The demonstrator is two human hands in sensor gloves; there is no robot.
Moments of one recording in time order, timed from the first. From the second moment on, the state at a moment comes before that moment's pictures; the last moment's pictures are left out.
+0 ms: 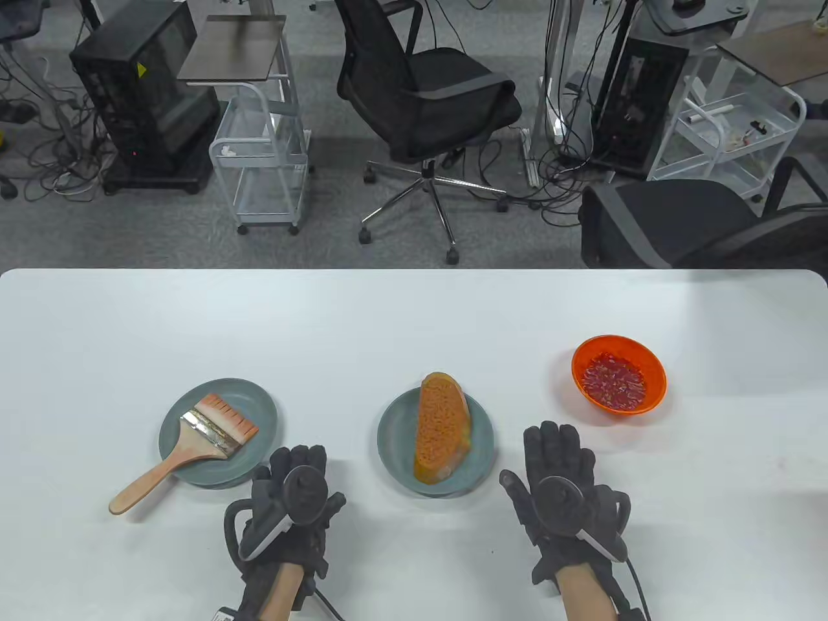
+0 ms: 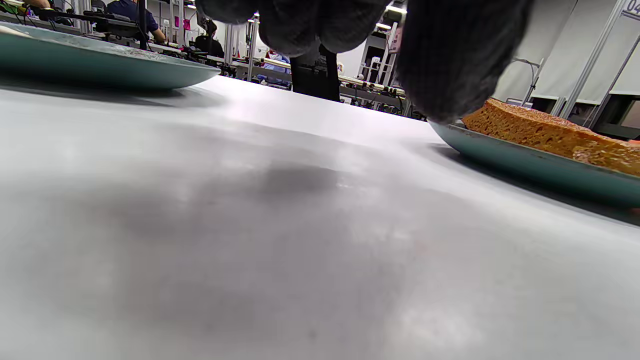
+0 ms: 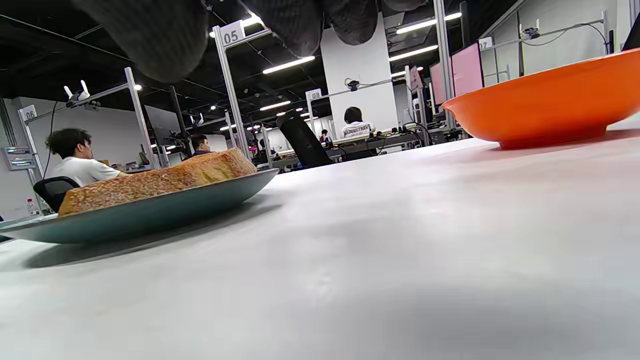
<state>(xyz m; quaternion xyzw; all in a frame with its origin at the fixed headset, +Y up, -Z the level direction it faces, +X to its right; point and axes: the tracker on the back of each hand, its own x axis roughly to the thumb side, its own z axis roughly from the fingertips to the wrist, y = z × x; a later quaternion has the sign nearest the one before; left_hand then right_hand) -0.201 -0.771 -0.276 -0.07 -0.01 0.11 0.99 0.179 -0.759 -0.279 0.09 -0.07 0.98 0.14</state>
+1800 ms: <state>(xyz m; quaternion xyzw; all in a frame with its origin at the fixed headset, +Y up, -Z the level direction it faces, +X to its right) -0.398 -0.766 -0.271 -0.17 0.28 0.09 0.94 0.177 -0.758 -0.282 0.11 -0.05 0.98 0.17</state>
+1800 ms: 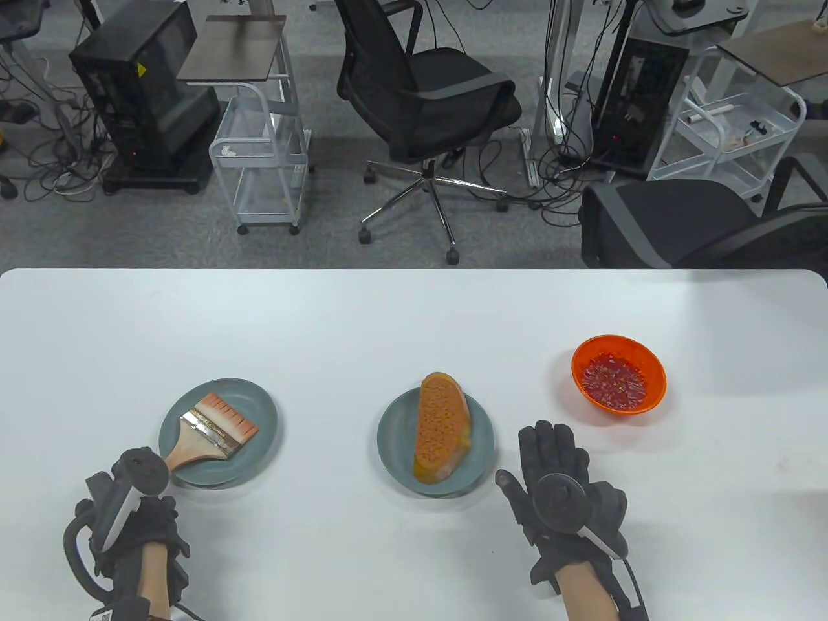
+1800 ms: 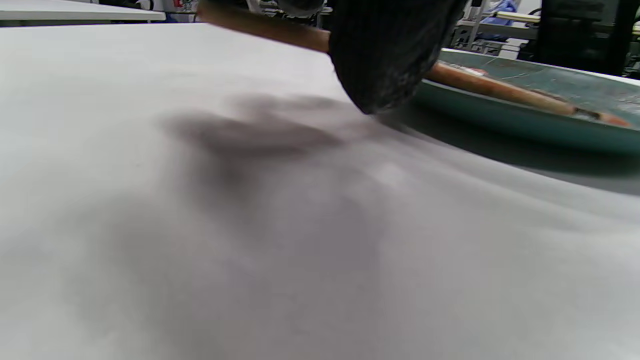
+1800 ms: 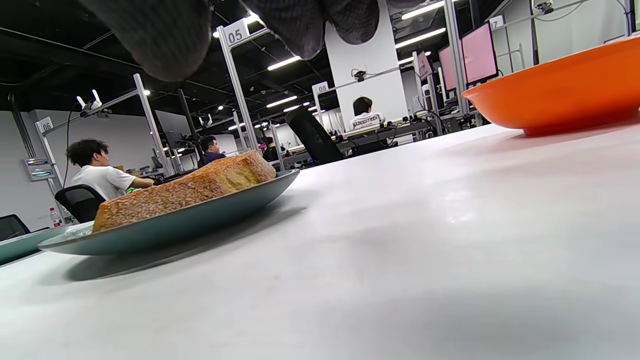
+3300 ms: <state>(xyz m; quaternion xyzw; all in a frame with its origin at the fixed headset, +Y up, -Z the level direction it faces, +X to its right) -0.310 -0.678 -0.277 0.06 0.12 0.02 0.99 0.180 -0.744 -0.279 0.11 -0.10 0.97 0.20</state>
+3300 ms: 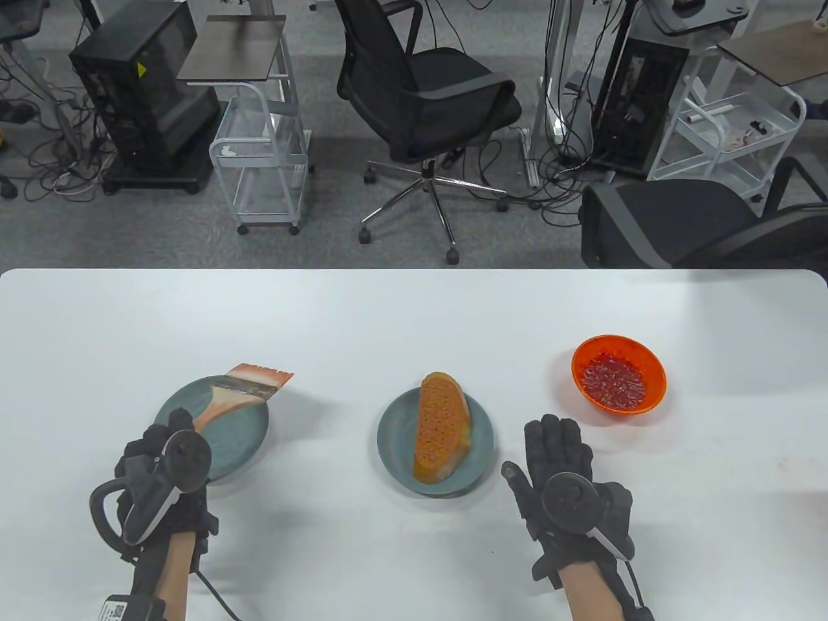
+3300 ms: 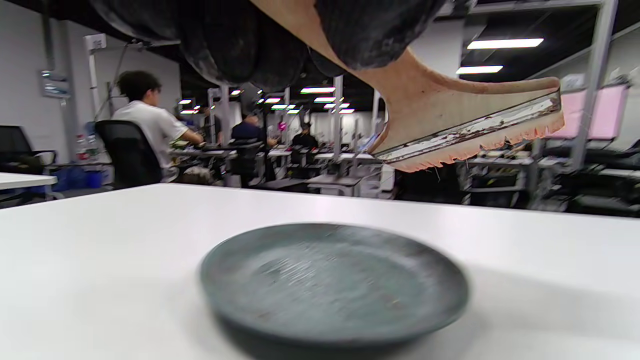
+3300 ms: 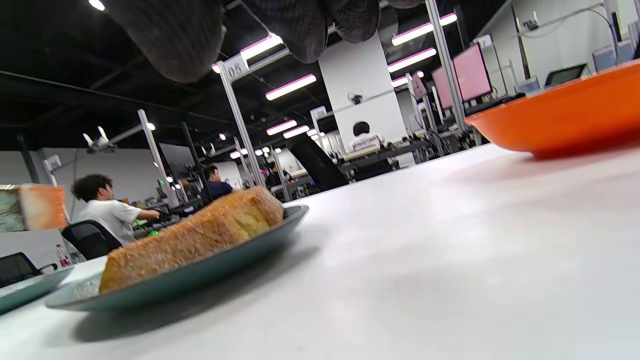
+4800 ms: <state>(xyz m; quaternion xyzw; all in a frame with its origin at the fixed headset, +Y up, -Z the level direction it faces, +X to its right) -0.050 -0.663 -0.201 0.23 -0.21 0.06 0.95 0.109 -0.700 -0.238 0.21 -0.30 0.93 0.01</state>
